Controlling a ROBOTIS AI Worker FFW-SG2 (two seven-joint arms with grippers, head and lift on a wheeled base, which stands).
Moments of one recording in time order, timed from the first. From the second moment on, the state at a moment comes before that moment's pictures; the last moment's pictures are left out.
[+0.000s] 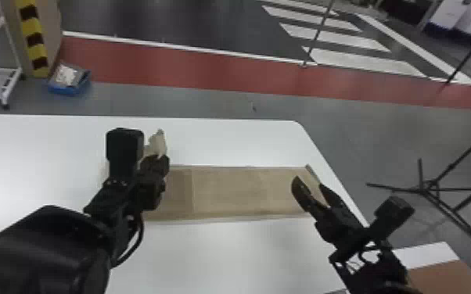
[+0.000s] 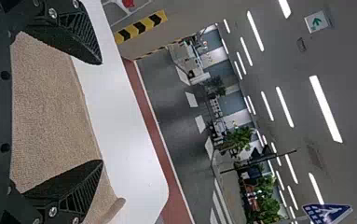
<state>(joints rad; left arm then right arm) -0.15 0.00 -0.46 -1.65 0.26 0.53 0.18 0.30 -0.04 -0.43 -1.86 -0.46 0.26 0.38</state>
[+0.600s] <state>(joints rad) -0.20 0.00 -0.54 -1.53 0.30 0.50 0.14 0.26 -0.06 -0.42 -1.80 -0.47 0.26 0.39</state>
